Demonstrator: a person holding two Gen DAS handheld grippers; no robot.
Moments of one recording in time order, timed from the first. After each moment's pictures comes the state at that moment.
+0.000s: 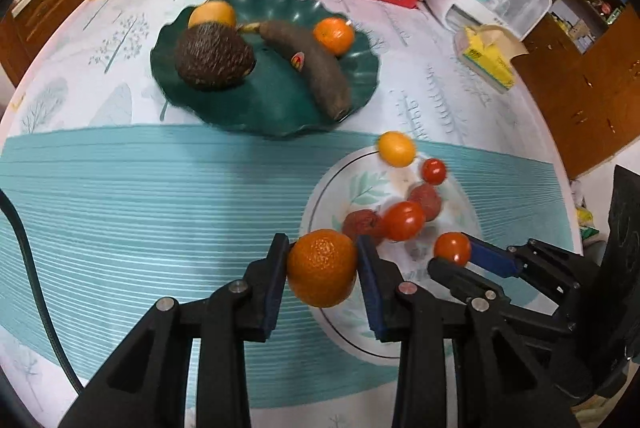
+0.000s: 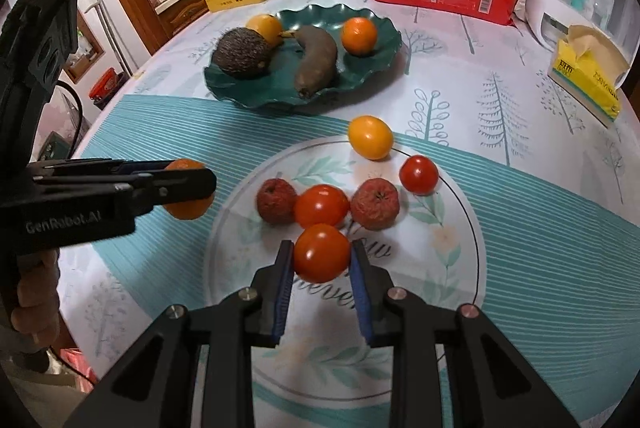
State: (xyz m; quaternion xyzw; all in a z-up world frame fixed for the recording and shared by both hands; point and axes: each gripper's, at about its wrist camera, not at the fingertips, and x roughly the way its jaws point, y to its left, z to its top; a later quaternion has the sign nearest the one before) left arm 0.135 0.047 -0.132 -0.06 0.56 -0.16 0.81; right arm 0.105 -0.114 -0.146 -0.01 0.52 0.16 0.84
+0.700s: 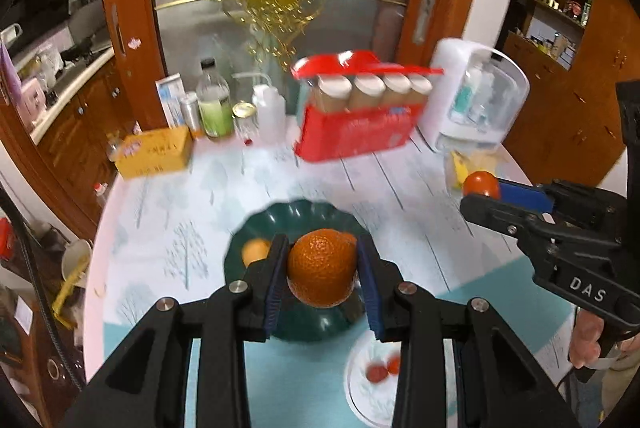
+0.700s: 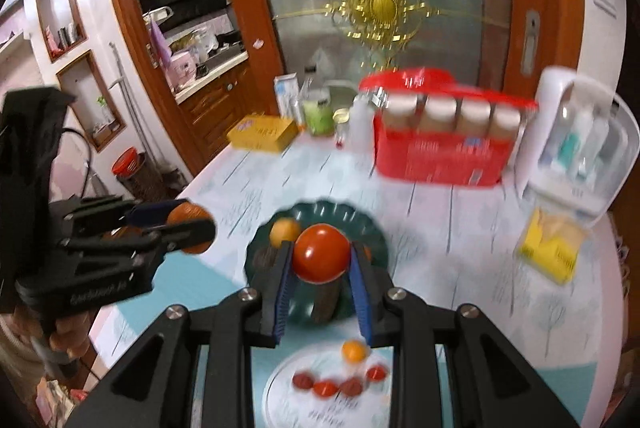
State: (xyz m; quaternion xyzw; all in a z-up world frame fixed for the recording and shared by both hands) left arm 0.236 0.061 0.071 0.01 0.42 -0.14 0.90; right arm 0.227 -0.110 0.066 -0.01 0.40 0.17 0.90
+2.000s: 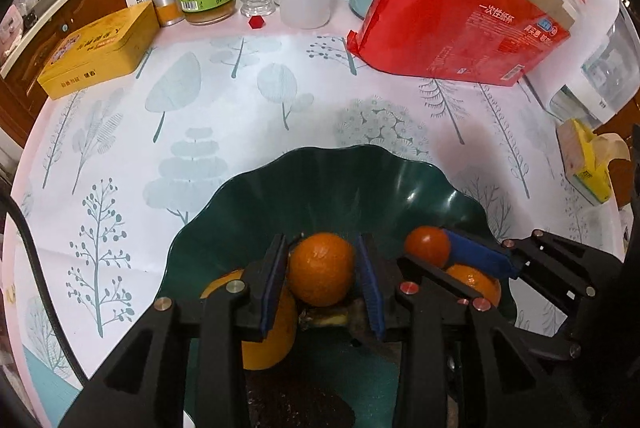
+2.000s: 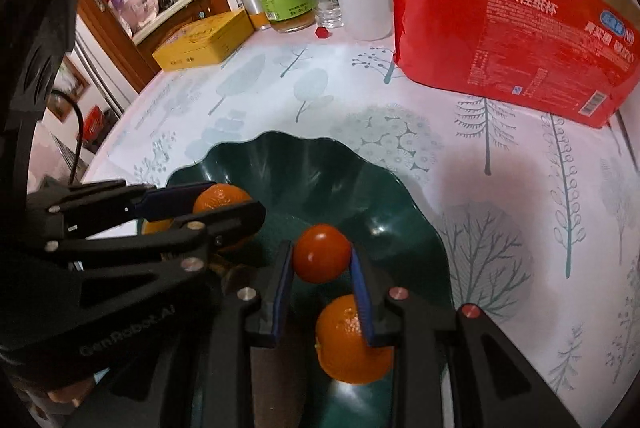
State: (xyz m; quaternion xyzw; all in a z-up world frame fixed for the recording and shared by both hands) left arm 0.403 0.052 -0.165 -0.01 0.55 -0.10 0.83; right arm 0.381 -0.061 -0.168 -0.02 0.51 0.18 0.84
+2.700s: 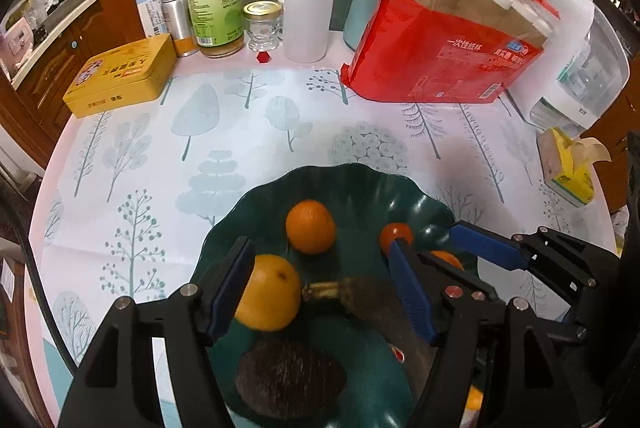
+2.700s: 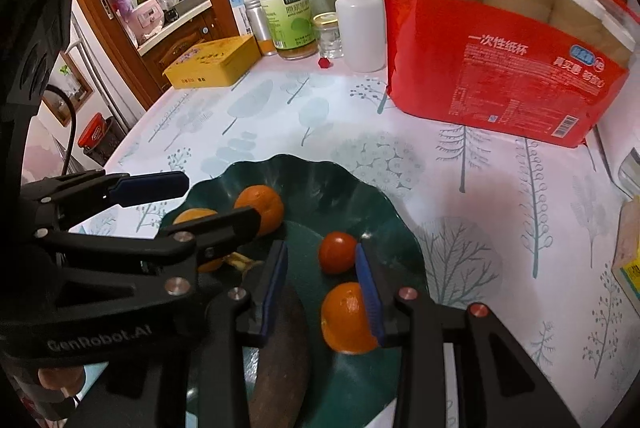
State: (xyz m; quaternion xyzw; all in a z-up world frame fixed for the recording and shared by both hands) left arm 0.374 0.060 -0.112 -0.01 0.52 -0.10 0.85; right arm 0.359 -0.072 -0.130 0.00 0.49 0.17 0.86
